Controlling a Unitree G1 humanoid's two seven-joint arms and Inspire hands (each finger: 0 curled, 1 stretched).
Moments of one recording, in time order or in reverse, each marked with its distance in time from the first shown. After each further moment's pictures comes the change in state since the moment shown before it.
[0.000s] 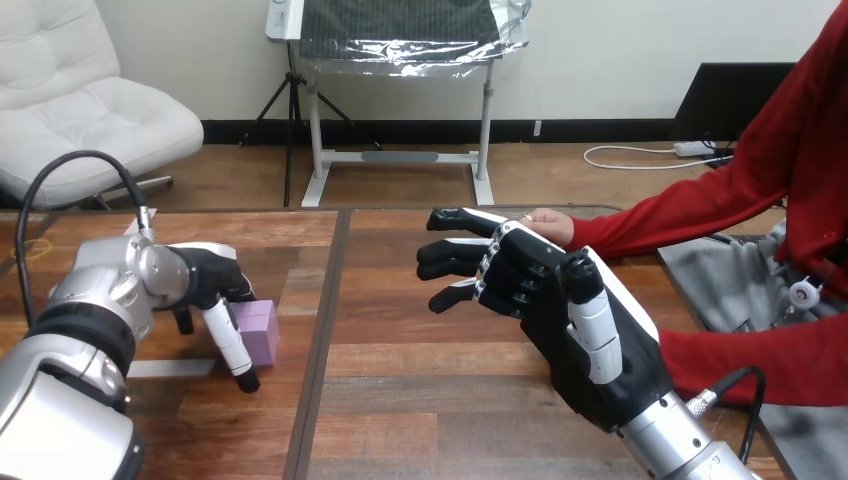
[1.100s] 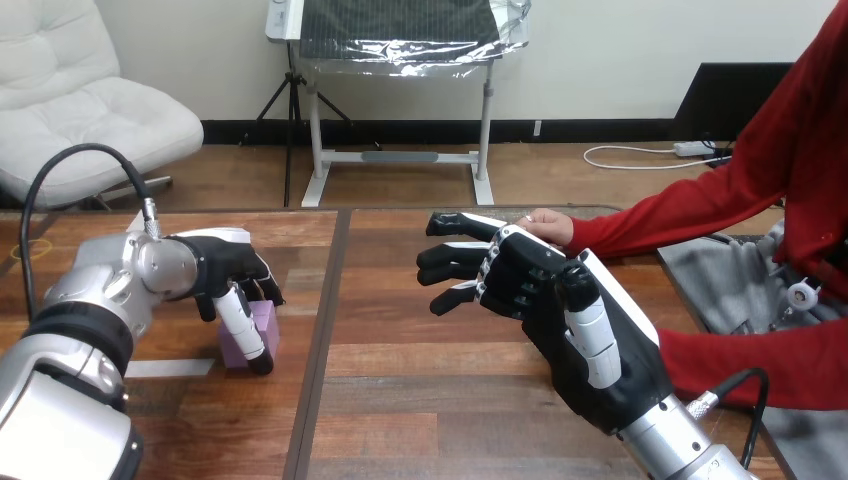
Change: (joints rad) left arm 0.000 0.002 0.032 0.000 -0.031 -0.080 0.057; right arm 0.000 0.000 0.000 0.021 -0.022 -0.042 -0.001
